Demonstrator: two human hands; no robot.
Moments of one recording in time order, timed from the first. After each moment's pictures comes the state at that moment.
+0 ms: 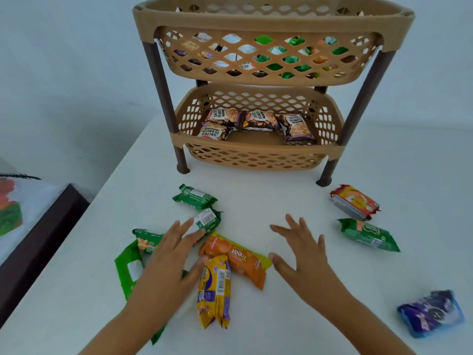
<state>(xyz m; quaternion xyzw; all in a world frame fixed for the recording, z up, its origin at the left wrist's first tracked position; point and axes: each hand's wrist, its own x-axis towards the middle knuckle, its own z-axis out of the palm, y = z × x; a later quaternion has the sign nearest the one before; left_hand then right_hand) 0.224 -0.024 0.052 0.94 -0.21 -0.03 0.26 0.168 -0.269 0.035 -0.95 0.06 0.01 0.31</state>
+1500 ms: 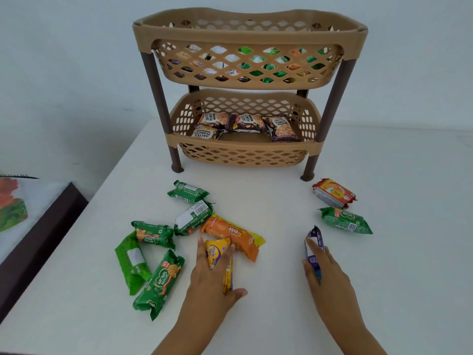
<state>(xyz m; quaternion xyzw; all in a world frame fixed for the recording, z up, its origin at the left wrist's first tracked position) 0.166 -0.080 0.004 0.95 -0.15 -0.13 0.25 0.094 -0.285 0.016 -0.90 0.28 -0.05 0.34</state>
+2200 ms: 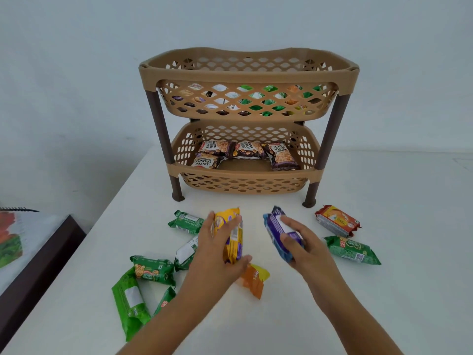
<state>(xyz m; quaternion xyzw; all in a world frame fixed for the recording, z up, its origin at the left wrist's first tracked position) 0.234 -0.098 0.078 0.87 -0.24 -0.03 0.43 0.180 -0.273 0.084 -0.73 0.19 -0.08 0.65</state>
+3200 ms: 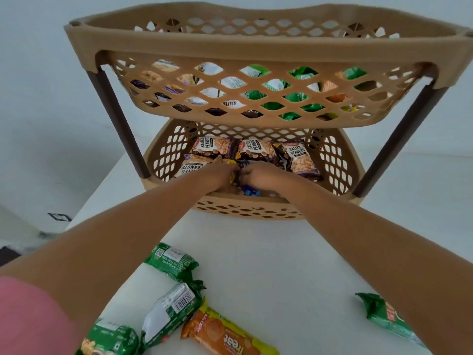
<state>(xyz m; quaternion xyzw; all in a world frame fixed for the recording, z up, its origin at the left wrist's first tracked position) 0.516 -0.197 0.075 0.95 -0.24 -0.22 -0.01 0.467 -0.308 0.094 -0.97 0.00 0.20 0.15</state>
